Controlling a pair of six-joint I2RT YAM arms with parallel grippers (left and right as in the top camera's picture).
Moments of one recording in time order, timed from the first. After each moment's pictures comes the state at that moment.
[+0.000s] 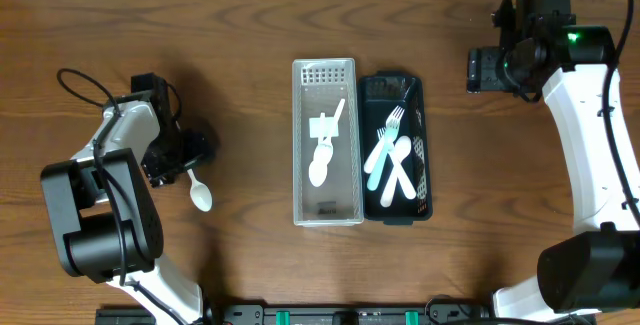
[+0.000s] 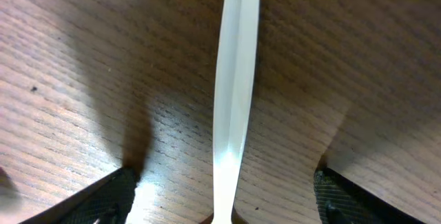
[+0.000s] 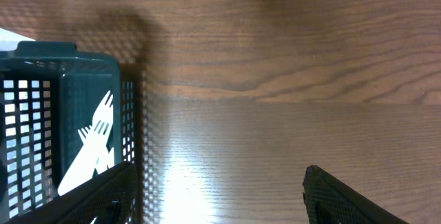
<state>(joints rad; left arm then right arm) 0.21 1.89 1.13 -0.87 0.04 -0.30 0.03 1.70 1.65 -1.11 0.03 0.06</state>
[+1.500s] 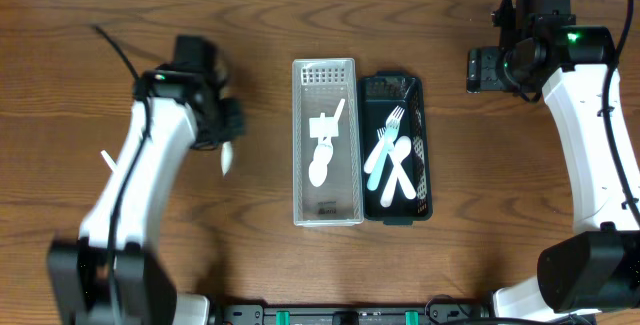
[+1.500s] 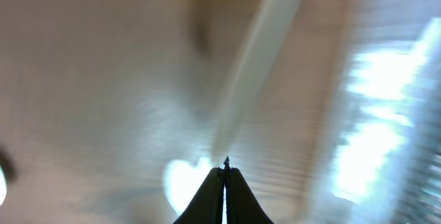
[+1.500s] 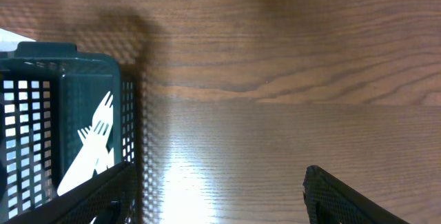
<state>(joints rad) -0.16 1.57 1.31 -1.03 0.05 -0.30 0.03 1.70 1.65 -1.11 0.03 0.06</state>
